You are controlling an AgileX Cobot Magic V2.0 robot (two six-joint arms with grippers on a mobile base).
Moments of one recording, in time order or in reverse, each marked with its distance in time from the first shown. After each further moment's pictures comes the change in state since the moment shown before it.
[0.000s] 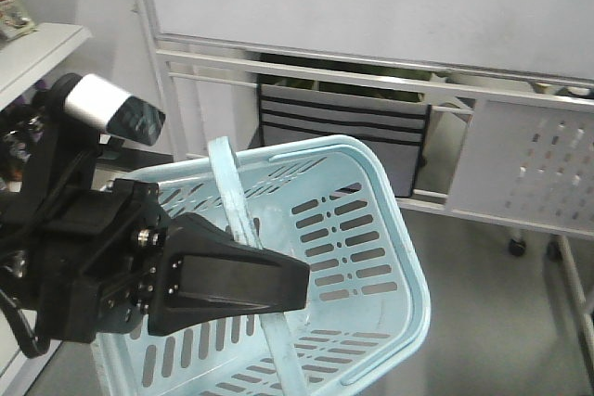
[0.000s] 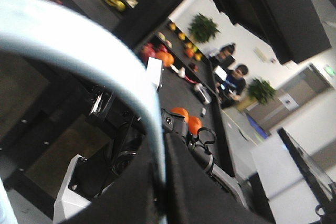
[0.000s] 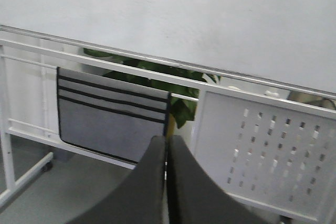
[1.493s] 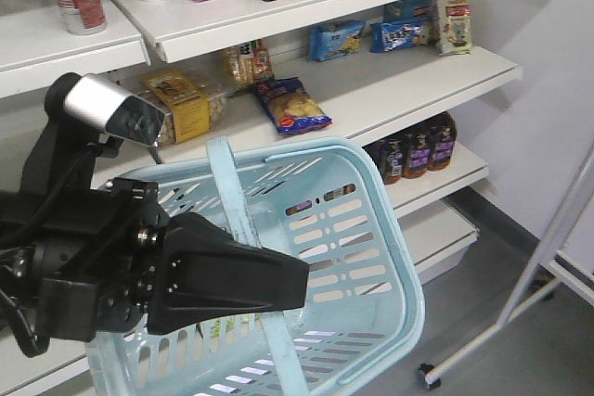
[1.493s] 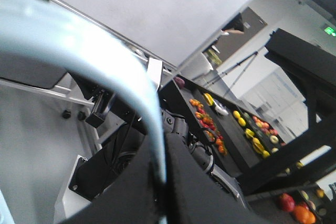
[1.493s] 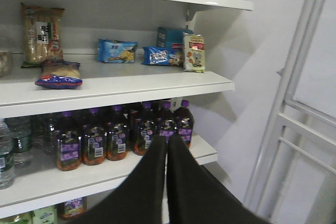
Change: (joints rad) left arm 0.000 0.000 0.000 0.000 0.000 0.000; right arm 0.000 0.000 0.000 0.000 0.000 0.000
